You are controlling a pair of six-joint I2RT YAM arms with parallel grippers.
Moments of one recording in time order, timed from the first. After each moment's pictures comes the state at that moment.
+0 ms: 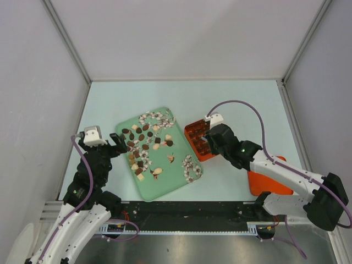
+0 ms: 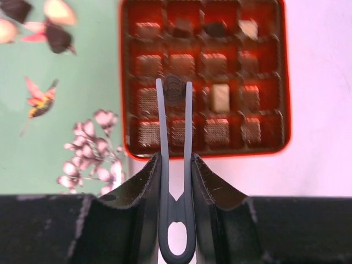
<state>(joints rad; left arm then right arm) -0.46 0.33 0.59 -0.38 -0.54 -0.24 0.85 1.18 0.88 -0.40 0.37 0.23</state>
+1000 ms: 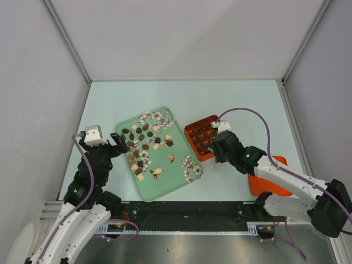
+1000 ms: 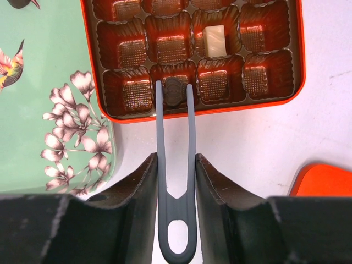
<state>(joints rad) -0.46 0.35 0.58 -0.38 -0.54 -0.24 0.80 1.10 0.75 -0.47 0.32 0.35</state>
